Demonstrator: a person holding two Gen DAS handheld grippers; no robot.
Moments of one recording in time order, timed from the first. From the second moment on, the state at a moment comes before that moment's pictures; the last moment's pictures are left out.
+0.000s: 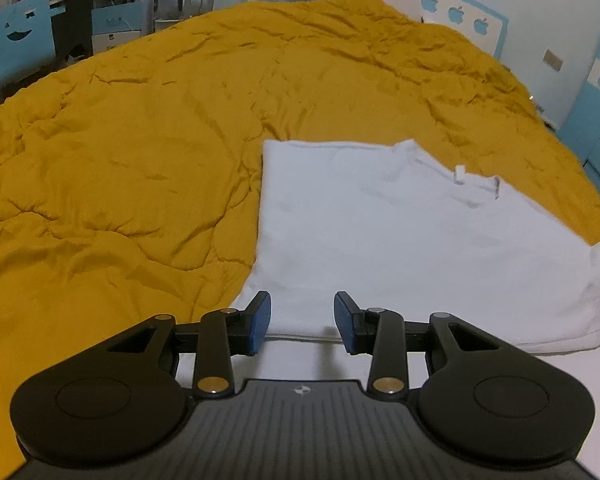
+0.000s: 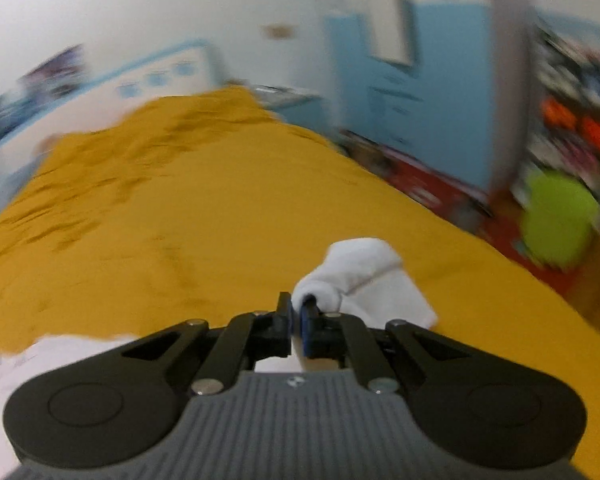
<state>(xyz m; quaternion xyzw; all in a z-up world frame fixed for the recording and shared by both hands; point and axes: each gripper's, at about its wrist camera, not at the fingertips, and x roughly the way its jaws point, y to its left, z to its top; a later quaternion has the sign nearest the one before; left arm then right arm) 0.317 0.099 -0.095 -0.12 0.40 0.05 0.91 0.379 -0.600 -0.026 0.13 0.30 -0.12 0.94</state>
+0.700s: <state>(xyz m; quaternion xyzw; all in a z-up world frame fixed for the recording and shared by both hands) 0.288 0.097 -0.087 -0.11 0.42 -0.06 0.90 0.342 -0.227 -0.126 -0.09 0.45 0.18 0.87</state>
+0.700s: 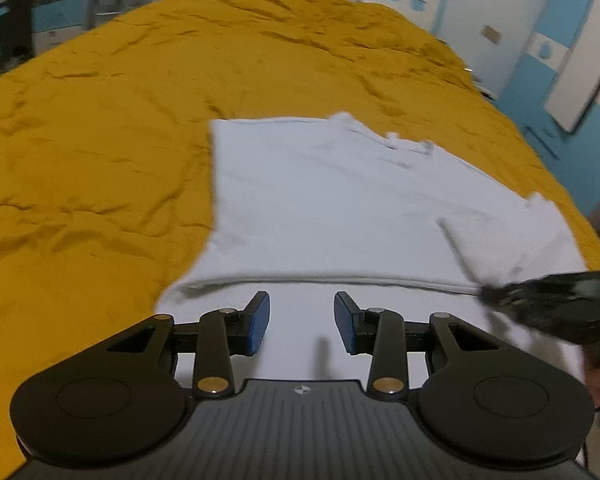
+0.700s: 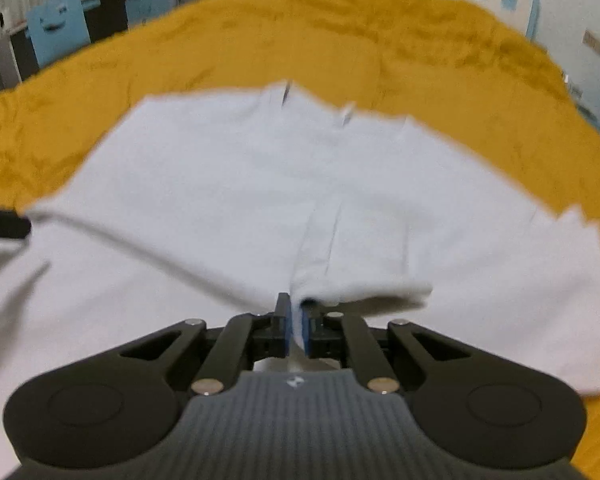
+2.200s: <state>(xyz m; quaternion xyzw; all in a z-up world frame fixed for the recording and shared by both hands) 0.387 -0.122 -0.045 0.07 0.32 -0.19 0.92 0.283 -0.386 -0.115 0.10 0.42 0.13 0.89</state>
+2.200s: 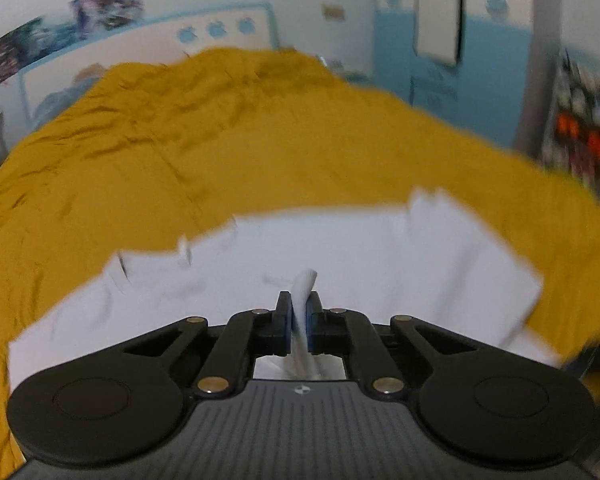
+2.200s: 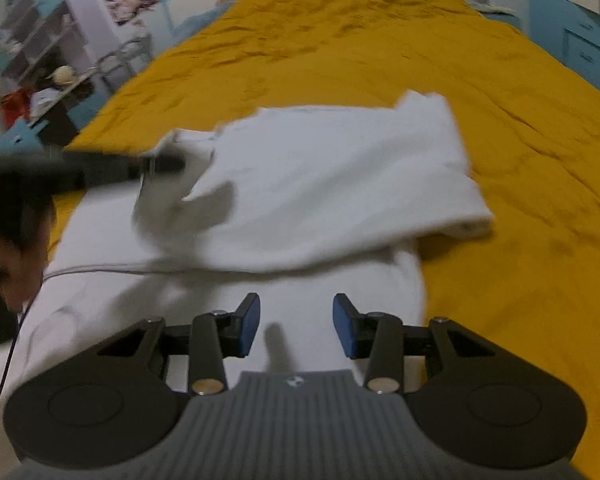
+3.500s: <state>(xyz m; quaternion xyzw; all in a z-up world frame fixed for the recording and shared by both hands) 0.357 0.122 -0.121 -0.12 0.42 0.03 0.90 0.338 -0.410 -0.153 0.10 0.46 0.04 0.88</state>
